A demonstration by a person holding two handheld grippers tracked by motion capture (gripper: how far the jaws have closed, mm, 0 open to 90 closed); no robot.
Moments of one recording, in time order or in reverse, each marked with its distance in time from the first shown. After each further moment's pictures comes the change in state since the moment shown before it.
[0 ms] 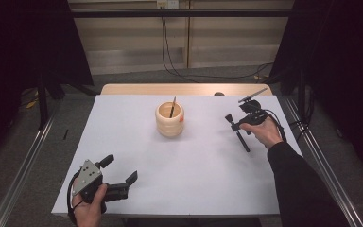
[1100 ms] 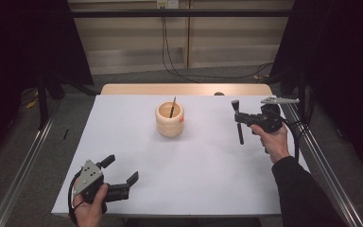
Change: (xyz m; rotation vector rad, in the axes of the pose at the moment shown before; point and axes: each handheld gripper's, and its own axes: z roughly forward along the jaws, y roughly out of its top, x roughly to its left) left arm -0.002 0.000 0.001 0.000 -0.004 0.002; right arm 0.003 -0.043 -0.039 -0.565 0.145 -0.023
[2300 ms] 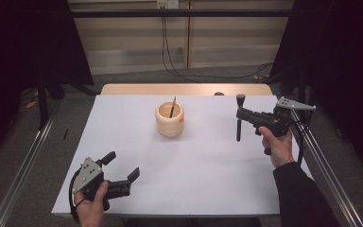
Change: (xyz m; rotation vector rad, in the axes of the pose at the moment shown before) left arm -0.003 0.010 0.006 -0.041 -0.015 -0.017; right arm 0.015 0.001 -0.029 -0.233 0.192 -0.017
